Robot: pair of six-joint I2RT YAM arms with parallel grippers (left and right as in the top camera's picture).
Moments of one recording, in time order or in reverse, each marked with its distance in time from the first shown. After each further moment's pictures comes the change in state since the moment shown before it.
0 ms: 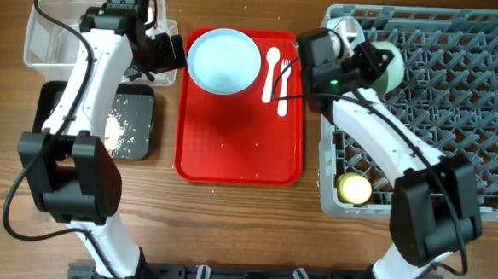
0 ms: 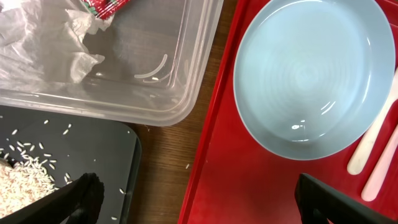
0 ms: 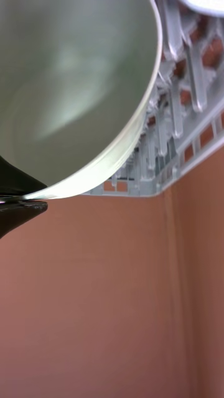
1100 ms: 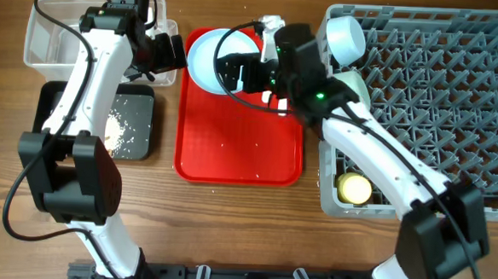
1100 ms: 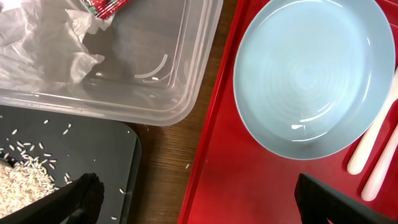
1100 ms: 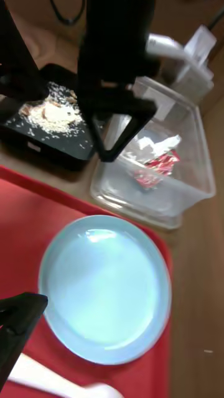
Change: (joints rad) left arm 0.000 0.000 0.000 0.000 0.000 0.000; right arm 0.125 -0.096 0.010 0.219 -1.587 1.059
